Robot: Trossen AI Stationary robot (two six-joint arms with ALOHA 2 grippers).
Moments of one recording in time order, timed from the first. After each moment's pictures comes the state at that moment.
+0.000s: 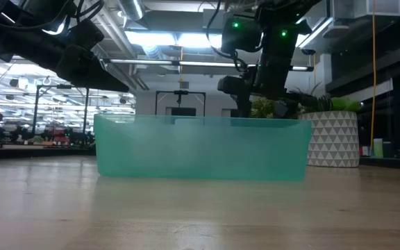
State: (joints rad) left arm 0.13 0.78 0.23 0.21 -0.22 0.12; right arm -0.10 1.78 1.22 -0.77 0.38 1.27
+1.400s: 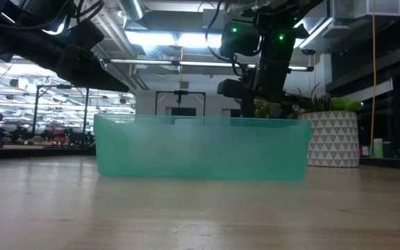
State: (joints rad) left arm 0.13 0.78 0.23 0.21 -0.22 0.12; right arm -0.12 1.79 1.22 -0.75 0.35 1.23
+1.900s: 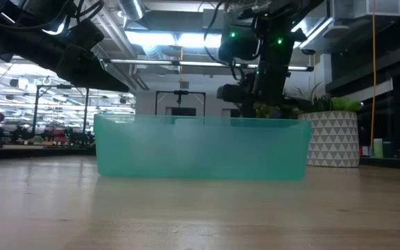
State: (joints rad) left arm 0.13 0.78 0.23 0.21 -0.22 0.12; right arm -0.13 1.81 1.22 -0.75 0.35 1.22
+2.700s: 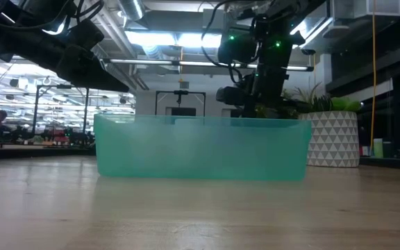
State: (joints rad) left arm 0.13 0.78 0.23 0.21 -0.22 0.12; right arm -0.14 1.82 1.22 -0.73 0.35 1.13
